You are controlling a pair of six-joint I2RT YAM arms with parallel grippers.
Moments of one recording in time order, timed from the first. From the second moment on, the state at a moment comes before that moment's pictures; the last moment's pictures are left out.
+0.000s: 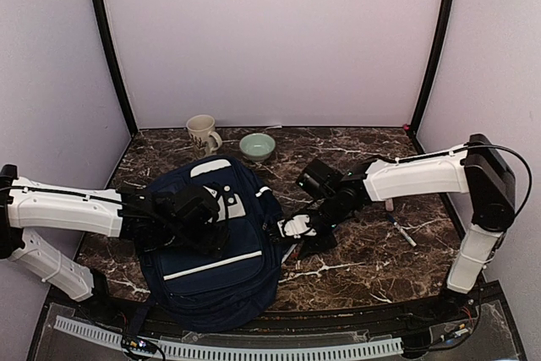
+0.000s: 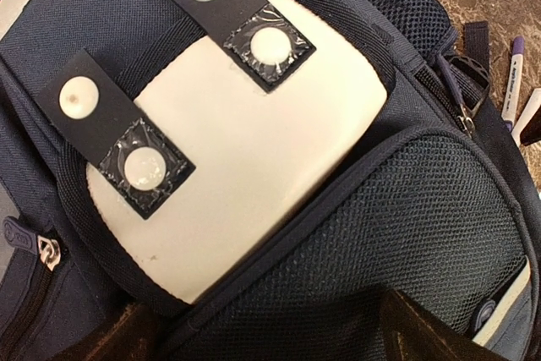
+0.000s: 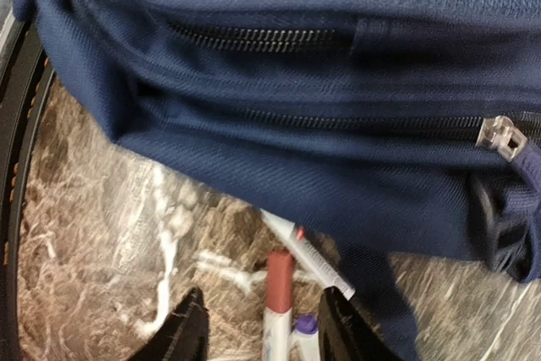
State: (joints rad) left arm -1.09 1.34 0.81 -0.52 -0.41 -0.57; right arm 0.93 1.76 1.14 -0.61 -0.38 -0.90
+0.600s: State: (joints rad) left arm -1.09 1.23 0.75 -0.50 -0.38 -0.63; right arm 0.99 1.91 1.21 -0.56 -0.30 -0.93
